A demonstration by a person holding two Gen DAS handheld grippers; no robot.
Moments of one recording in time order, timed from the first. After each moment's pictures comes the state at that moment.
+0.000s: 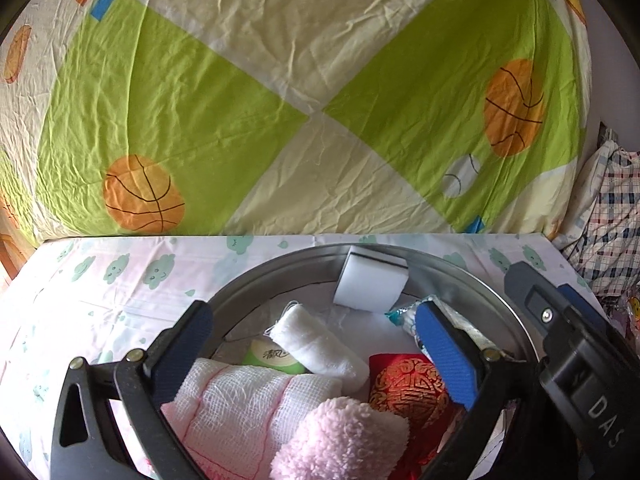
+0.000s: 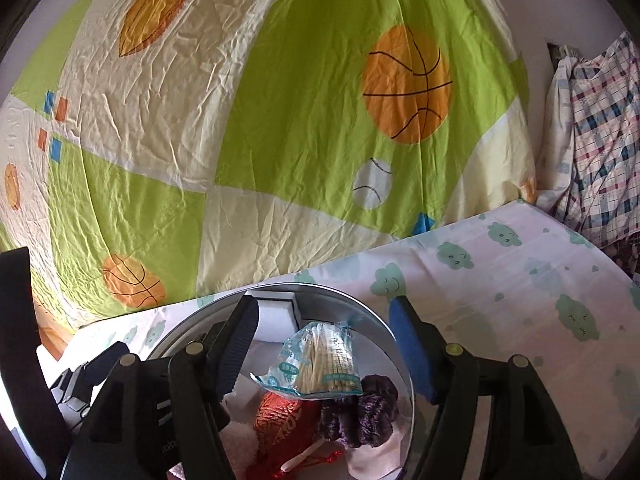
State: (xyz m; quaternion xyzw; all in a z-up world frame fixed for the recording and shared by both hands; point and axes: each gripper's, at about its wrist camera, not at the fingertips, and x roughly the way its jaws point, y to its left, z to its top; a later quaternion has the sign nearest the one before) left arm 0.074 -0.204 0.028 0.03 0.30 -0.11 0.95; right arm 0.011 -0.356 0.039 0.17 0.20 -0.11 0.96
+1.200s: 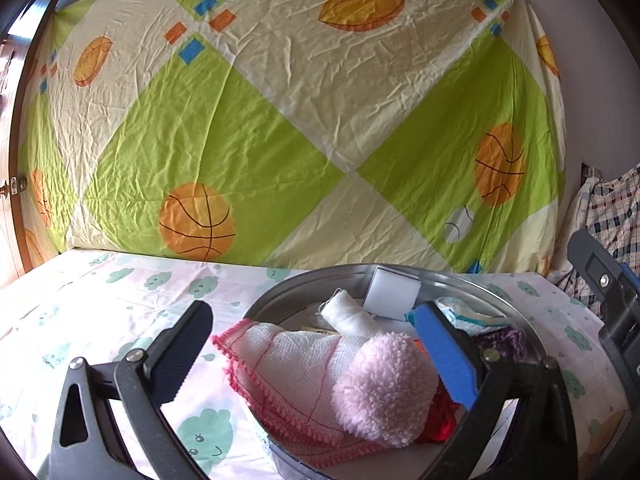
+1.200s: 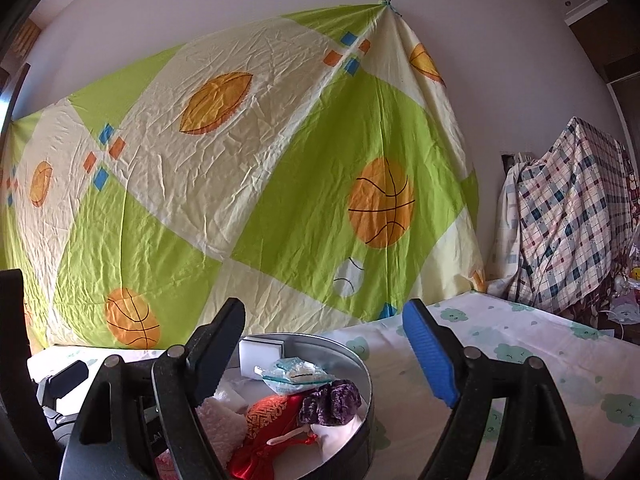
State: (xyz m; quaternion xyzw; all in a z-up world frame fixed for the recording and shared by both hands) left arm -0.008 -0.149 0.006 -0.01 0.14 -0.09 0.99; right arm -0.093 -0.310 0.026 0.07 -0.01 -0.17 0.98
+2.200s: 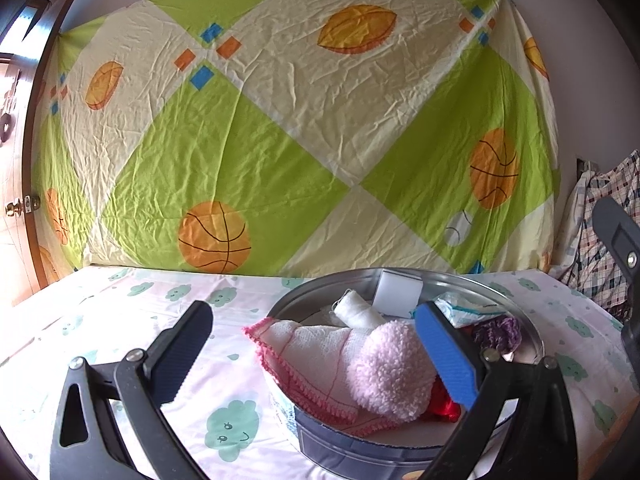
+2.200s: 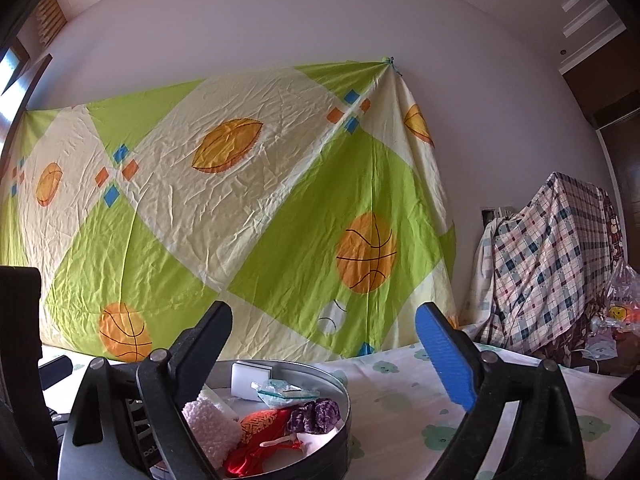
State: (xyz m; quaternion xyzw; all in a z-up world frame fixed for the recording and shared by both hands) left arm -0.040 -0.141 0.010 0.01 0.11 -0.08 0.99; right arm -0.139 -0.285 0.031 0.02 -0.08 -0.21 0.97
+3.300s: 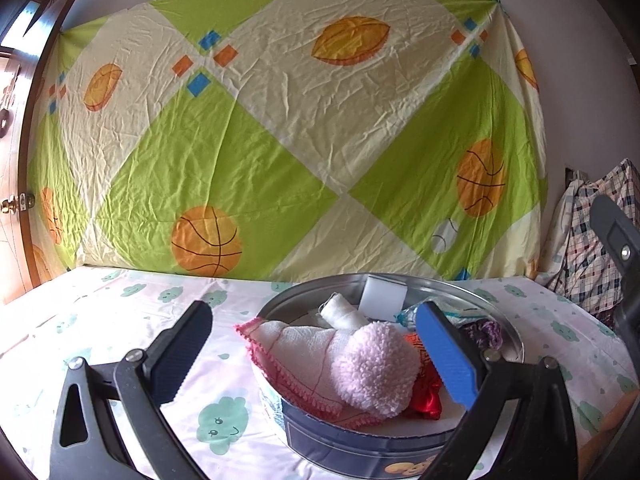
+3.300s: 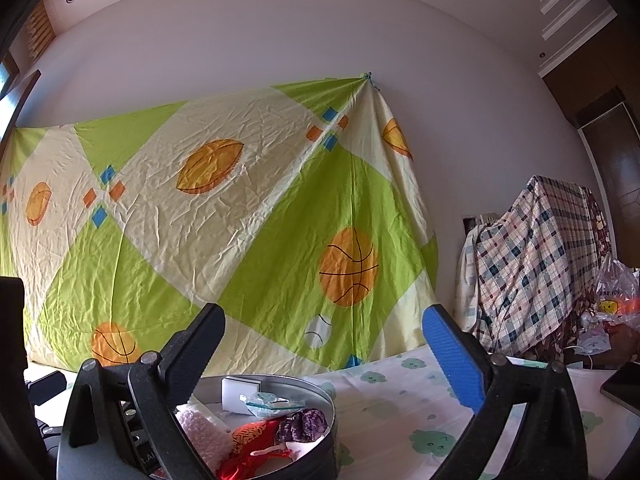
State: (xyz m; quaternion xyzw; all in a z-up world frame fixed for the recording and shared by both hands) left arm -0.053 -0.140 0.015 0.00 0.10 -0.10 0.99; right arm -0.155 -0.290 0.029 0.03 -0.11 -0.23 0.97
